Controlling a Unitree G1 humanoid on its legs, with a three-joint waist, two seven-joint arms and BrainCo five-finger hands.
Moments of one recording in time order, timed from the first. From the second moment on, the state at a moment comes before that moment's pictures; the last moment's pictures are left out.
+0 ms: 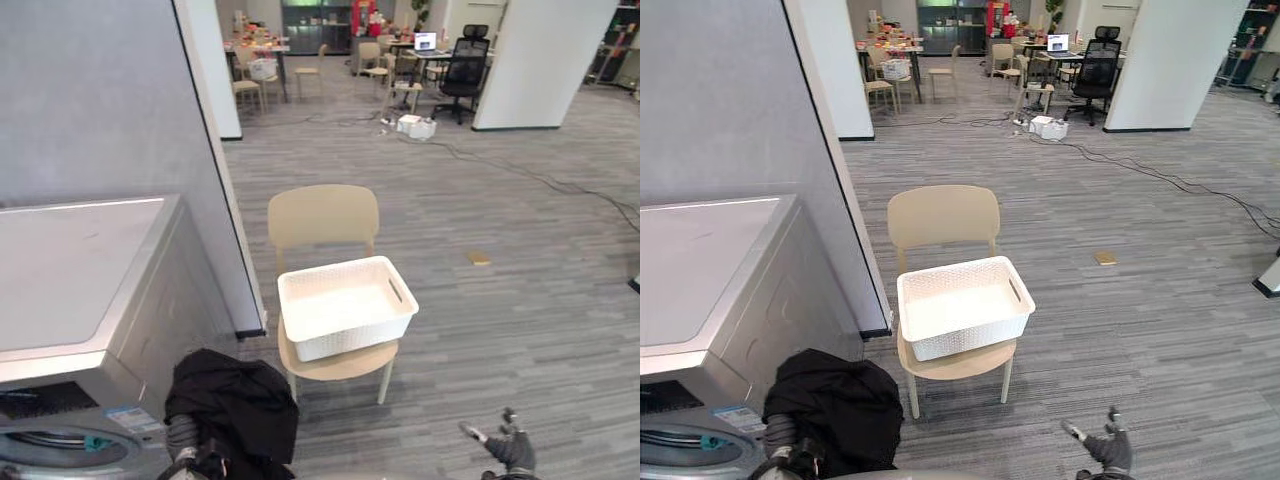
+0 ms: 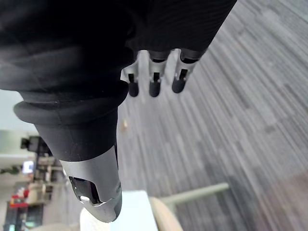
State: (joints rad) left arm 0.51 -0.11 0.25 0.09 -0.47 0.03 0.05; right arm 0.46 0.07 -0.32 0.28 -0.06 0.05 -0.06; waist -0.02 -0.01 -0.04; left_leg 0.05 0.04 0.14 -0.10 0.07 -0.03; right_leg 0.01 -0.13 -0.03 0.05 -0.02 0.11
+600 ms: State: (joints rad) left arm 0.37 -0.07 0.18 0.24 -0.50 0.04 0.04; right arm 0.20 -0.01 -0.28 0.73 -0.05 0.05 -0.10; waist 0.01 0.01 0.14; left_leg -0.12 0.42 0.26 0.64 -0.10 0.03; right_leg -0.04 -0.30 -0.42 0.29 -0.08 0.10
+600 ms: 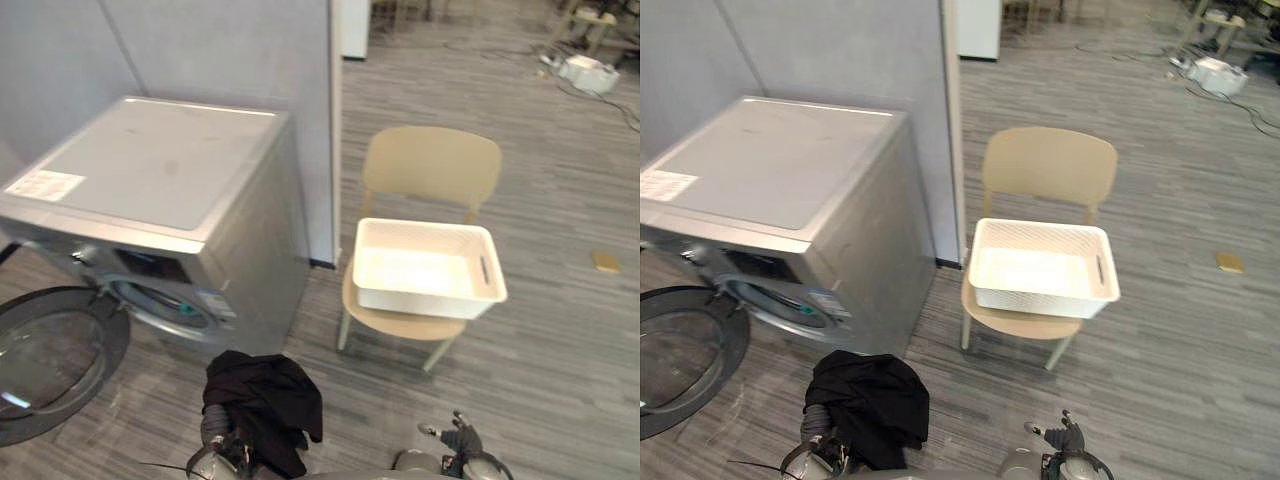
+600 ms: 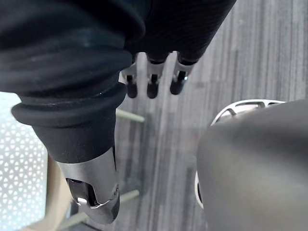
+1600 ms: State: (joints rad) left arm 0.29 -0.05 -0.03 0.23 -0.42 0.05 0.04; right arm 0.16 0.05 -0.36 0.76 0.03 0.09 -0.13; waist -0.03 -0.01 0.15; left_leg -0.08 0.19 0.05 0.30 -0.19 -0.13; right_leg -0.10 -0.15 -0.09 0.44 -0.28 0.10
